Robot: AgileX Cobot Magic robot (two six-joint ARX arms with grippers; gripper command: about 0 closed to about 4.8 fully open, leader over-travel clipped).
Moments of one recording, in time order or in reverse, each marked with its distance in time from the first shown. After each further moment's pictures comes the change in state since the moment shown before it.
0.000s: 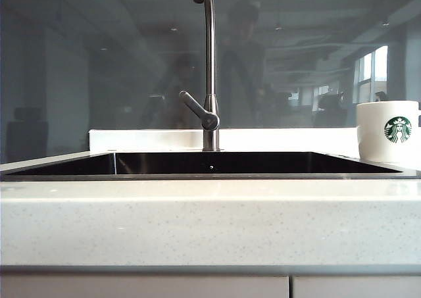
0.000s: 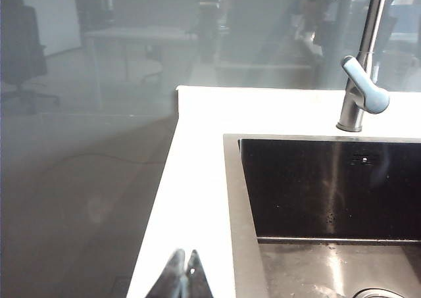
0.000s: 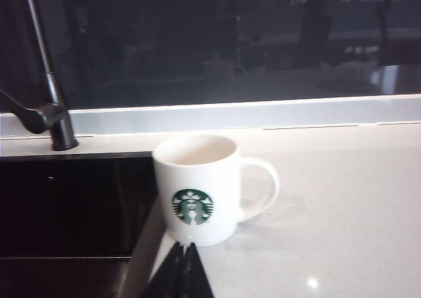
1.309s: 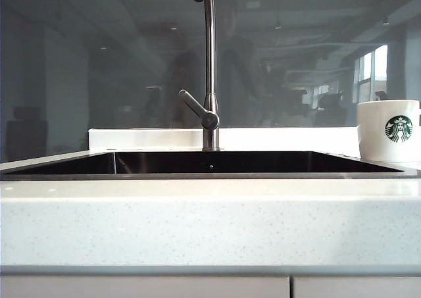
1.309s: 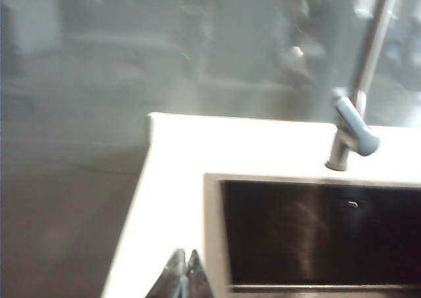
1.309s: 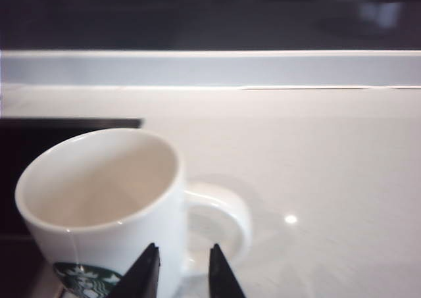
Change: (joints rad) left arm 0.000 0.835 0.175 0.690 0.071 -0.053; right arm -0.159 1.227 0.366 0.631 -0.166 -0.082
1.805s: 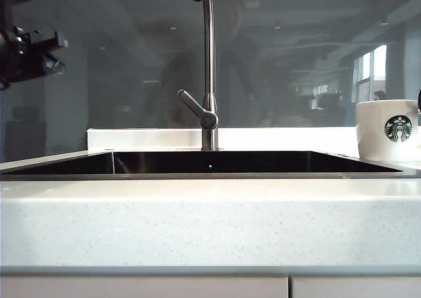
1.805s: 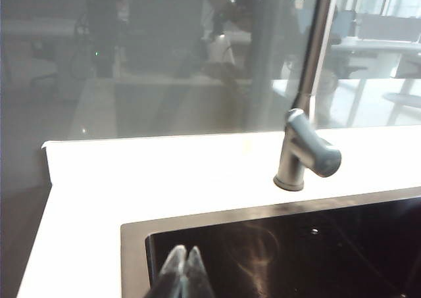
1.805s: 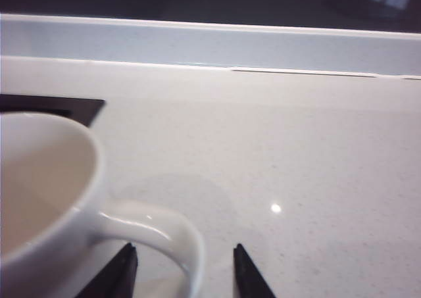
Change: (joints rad) left arm 0.000 0.649 0.420 0.208 0.218 0.000; right arm -0.030 0.301 0.141 0.113 0.002 -0.071
